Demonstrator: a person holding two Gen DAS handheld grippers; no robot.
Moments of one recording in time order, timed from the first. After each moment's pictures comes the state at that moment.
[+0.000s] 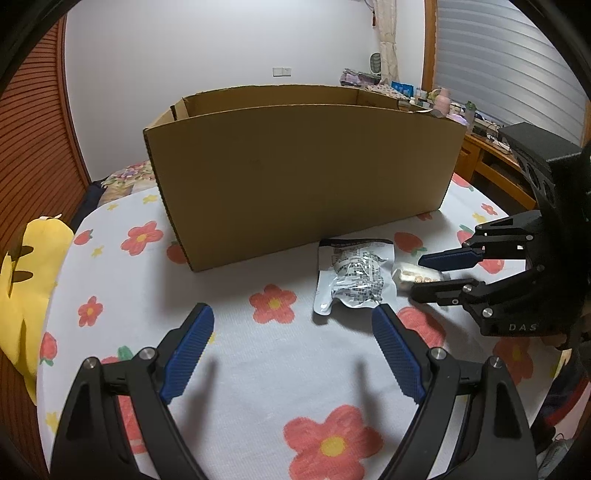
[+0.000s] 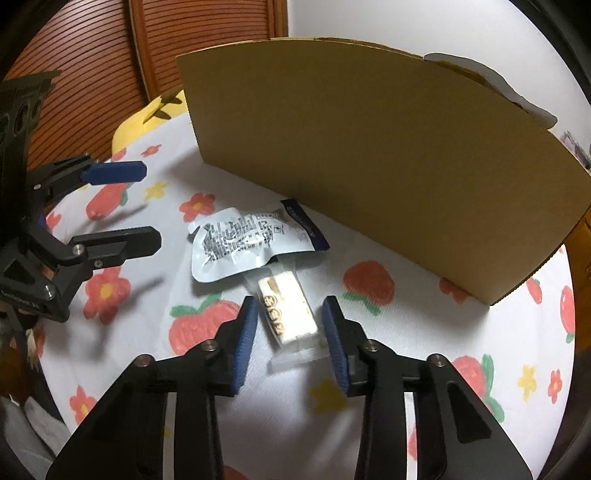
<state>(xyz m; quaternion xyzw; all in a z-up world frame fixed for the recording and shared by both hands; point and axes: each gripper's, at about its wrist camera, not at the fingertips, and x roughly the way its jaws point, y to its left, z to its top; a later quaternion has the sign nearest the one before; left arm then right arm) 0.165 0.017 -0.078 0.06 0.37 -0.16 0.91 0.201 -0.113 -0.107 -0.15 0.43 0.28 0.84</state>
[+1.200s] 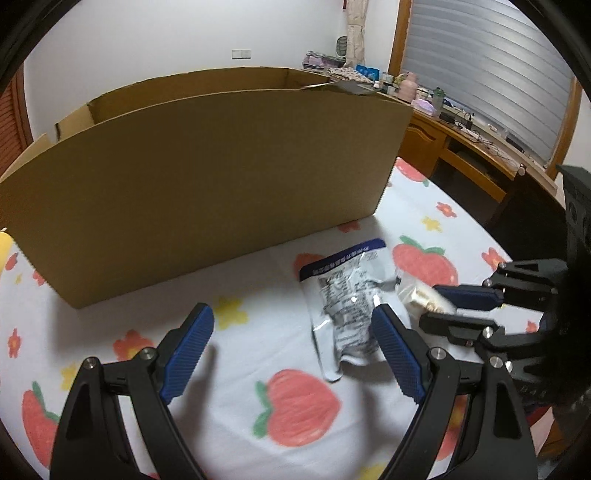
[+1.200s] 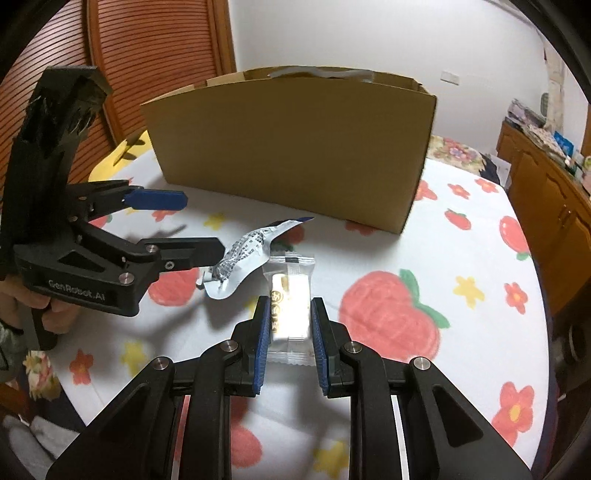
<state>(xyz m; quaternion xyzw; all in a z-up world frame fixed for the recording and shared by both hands) 0.189 -0.068 -0.076 0.04 0.41 -0.24 0.88 0.153 -0.181 -0.093 -0.08 0.40 0.21 0.89</state>
